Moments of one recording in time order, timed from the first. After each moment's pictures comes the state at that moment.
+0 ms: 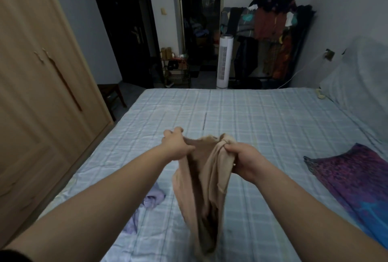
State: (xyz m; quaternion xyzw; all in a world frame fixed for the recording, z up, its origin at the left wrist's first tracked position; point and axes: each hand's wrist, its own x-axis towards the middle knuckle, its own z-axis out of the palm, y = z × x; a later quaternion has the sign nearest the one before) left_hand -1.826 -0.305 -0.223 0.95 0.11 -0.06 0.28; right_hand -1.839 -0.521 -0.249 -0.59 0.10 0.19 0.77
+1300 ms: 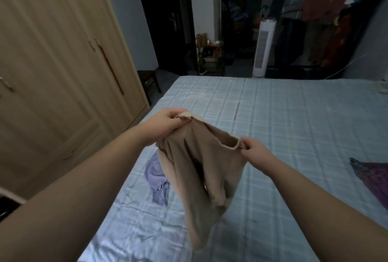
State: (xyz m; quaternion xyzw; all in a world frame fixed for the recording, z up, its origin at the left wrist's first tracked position) left_hand -1.898 -0.208 -0.156 0.87 -0.04 -0.04 0.49; right_hand -1.830 -0.485 -0.283 -0.85 -0.15 0.12 0.49
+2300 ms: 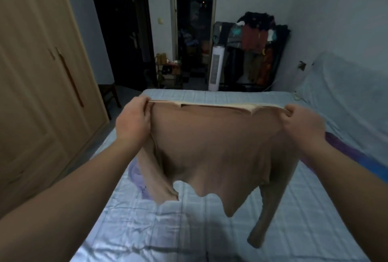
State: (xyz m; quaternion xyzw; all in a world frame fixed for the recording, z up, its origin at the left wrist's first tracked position) left_hand -2.051 -0.117 -0.155 0.90 -0.01 0.35 0.26; right_hand -2.050 -0.534 -0.136 -0.95 0.06 -0.28 0.14
